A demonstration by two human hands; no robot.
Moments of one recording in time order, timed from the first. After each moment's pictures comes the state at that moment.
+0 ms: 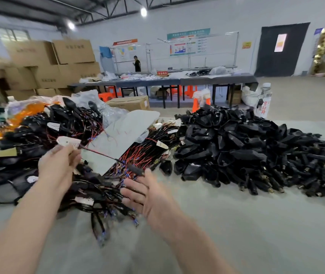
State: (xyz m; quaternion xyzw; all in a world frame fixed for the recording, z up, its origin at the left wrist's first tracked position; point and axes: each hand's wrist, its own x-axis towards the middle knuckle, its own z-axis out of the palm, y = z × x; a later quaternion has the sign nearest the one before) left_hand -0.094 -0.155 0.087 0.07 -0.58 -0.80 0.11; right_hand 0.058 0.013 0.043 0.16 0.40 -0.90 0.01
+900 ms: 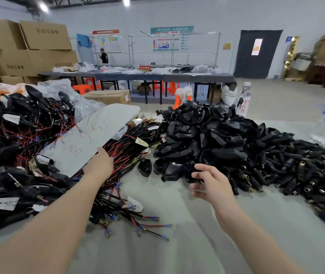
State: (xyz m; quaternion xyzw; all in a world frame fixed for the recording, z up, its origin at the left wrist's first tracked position) left_hand -0.155 -0.016 -0.001 -0.09 -0.98 -0.18 0.05; right_hand 0.103 0.170 0.014 0.28 0.59 -0.72 -0.26
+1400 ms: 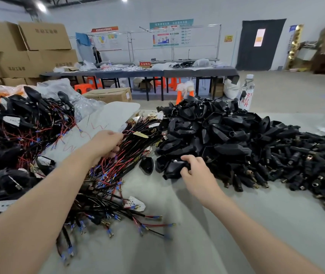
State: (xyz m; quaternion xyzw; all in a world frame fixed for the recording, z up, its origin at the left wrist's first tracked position) left_hand -0.138 -0.005 0.075 -0.15 -0.84 -0.50 -0.10; right_hand 0.057 0.180 -0.002 0.23 0.89 -0.35 -0.19
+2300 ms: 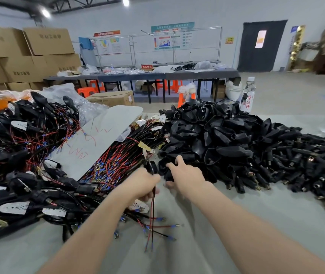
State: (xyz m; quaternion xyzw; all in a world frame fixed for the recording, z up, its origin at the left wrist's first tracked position) left_hand -0.036 0.024 0.029 -0.18 -0.87 -0.38 -0.26; right_hand 0.015 0.168 0.004 0.14 0.99 -0.04 0.00
